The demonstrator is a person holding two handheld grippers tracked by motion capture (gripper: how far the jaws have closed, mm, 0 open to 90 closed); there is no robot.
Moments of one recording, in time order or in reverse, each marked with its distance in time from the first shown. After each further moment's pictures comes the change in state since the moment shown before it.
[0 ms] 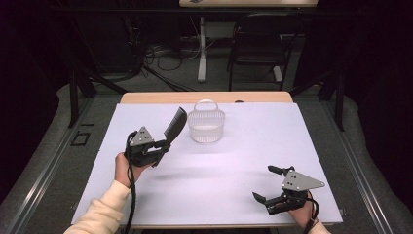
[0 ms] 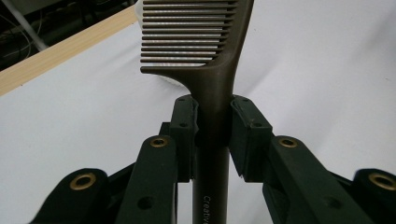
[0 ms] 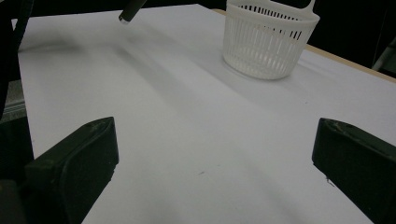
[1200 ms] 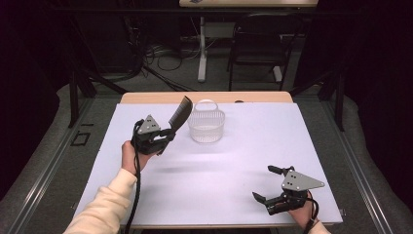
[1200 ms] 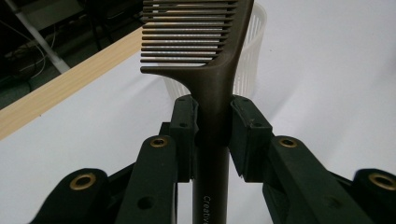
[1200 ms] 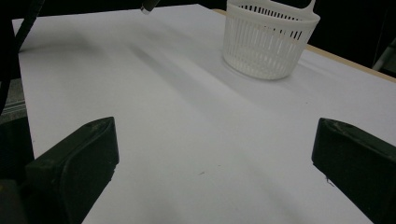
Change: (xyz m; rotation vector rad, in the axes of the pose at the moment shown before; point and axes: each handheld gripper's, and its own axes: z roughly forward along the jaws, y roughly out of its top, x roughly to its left) left arm 0.011 0.030 0.016 -0.014 0.030 0.032; right arm 0.000 0.000 0.000 0.000 0.001 0.002
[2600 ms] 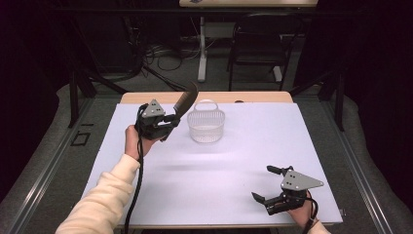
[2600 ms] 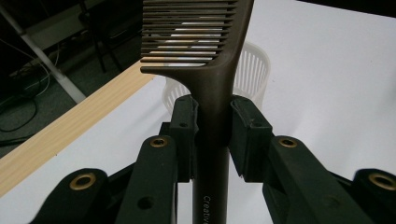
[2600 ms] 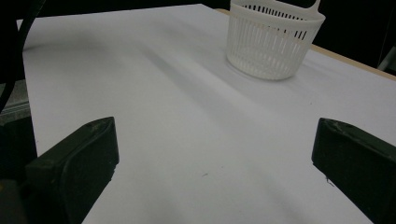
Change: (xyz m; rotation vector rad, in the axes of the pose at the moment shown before) left arm 0.010 0.045 0.003 -0.019 -0.006 0.040; right arm 0.000 0.001 0.002 0.000 0.014 0.000
